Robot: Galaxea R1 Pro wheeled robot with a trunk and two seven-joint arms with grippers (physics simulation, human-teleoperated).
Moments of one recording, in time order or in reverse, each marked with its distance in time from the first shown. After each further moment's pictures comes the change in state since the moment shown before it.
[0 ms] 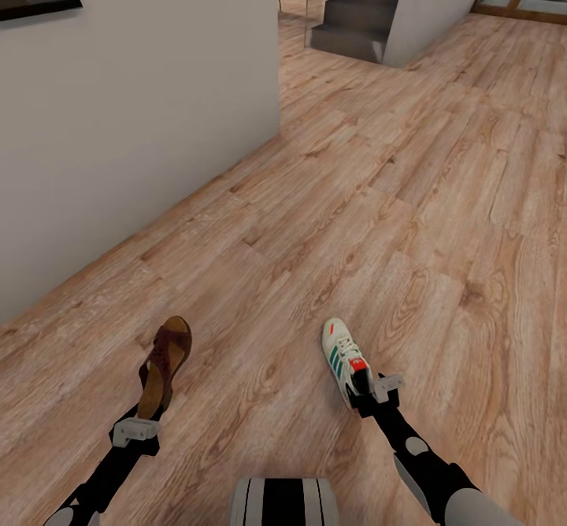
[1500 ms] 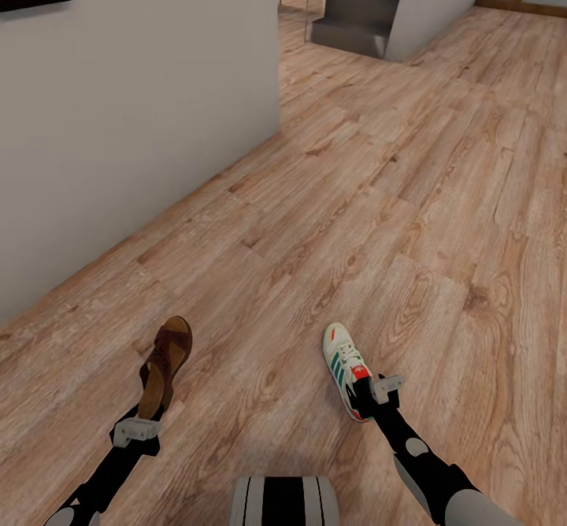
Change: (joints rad) left arm 0.000 -0.002 -0.001 0.000 -0.002 0.000 0.000; right arm 0.003 0.001 0.000 0.000 0.001 0.000 0.000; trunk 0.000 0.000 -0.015
